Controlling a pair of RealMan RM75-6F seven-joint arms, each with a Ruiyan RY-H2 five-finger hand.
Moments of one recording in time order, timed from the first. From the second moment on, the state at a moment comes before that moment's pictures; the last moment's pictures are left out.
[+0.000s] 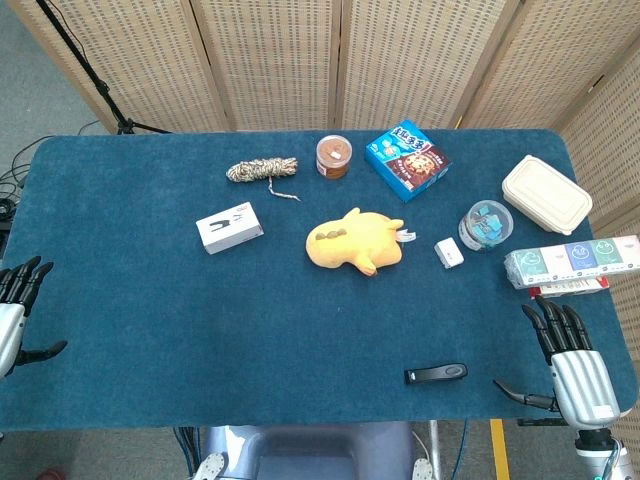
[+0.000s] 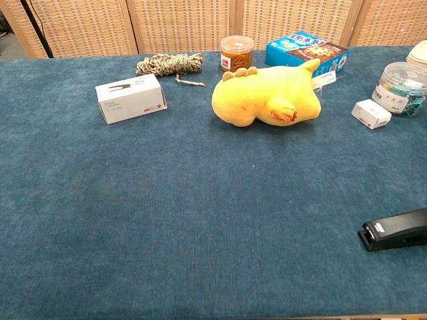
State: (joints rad) left arm -0.15 -0.92 -0.05 -1.85 1.39 1.37 0.06; right arm 0.02 -1.14 0.00 -1.67 -1.68 1.59 -0.02
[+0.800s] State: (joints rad) left arm -0.17 -0.89 -0.08 -1.88 1.36 1.35 0.04; right arm 0.18 -1.18 0.06 -1.73 -1.64 1.36 -0.16
